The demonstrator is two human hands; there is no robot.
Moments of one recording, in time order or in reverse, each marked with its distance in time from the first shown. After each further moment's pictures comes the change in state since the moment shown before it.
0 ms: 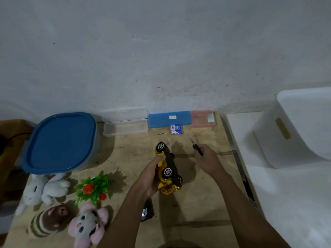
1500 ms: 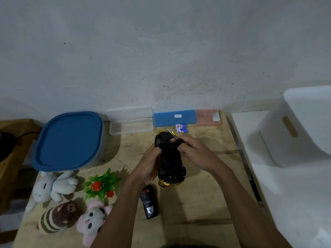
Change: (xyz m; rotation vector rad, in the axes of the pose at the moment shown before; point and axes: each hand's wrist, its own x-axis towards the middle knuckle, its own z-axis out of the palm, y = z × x) left_hand -0.007 0.032 -0.011 0.290 -0.142 0.333; right_hand -0.048 -0.112 -0.005 0.250 -0.395 -0.171
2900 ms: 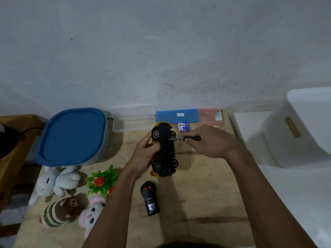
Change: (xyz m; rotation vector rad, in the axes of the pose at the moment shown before) left_hand -0.007 0.019 -0.017 0.068 0.030 0.183; right_hand -0.016 -0.055 -0.031 -0.829 -0.018 -0.044
